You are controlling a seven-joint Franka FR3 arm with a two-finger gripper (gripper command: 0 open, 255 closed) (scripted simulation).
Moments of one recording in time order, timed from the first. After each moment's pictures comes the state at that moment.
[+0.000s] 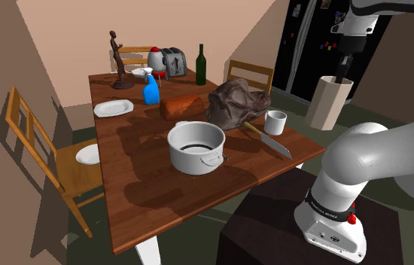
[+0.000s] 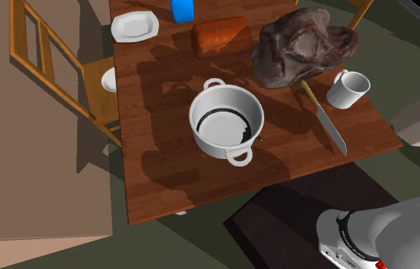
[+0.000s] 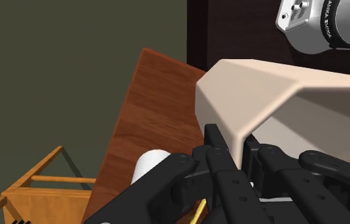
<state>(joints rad) -0.24 -0.91 -0.58 -2.30 -0.48 1.43 -0.67</state>
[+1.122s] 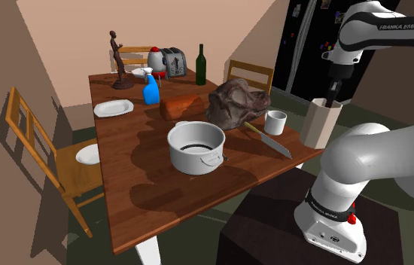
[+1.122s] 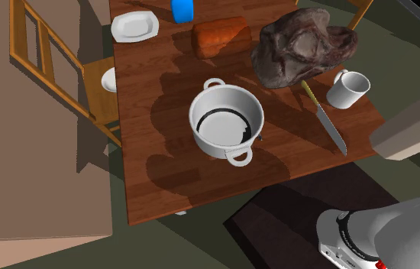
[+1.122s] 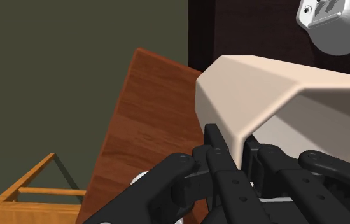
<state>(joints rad) -0.28 -0.96 -0.67 -2.54 -0.56 1.62 -0.64</state>
